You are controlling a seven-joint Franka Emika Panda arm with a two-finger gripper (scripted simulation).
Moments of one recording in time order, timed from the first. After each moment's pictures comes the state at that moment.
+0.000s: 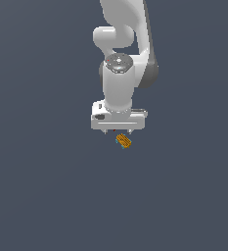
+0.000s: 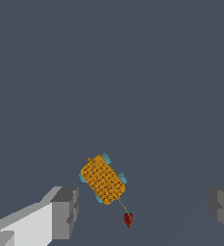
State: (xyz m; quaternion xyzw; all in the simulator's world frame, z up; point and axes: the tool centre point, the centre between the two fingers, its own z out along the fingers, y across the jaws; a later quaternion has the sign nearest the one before) arm -0.004 0.017 0.178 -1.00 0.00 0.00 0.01
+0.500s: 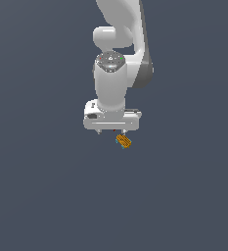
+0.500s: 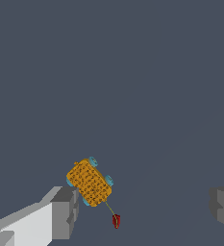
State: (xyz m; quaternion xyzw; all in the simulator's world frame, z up) arm 0.002 -0.008 0.183 -1.00 0.01 0.00 0.00
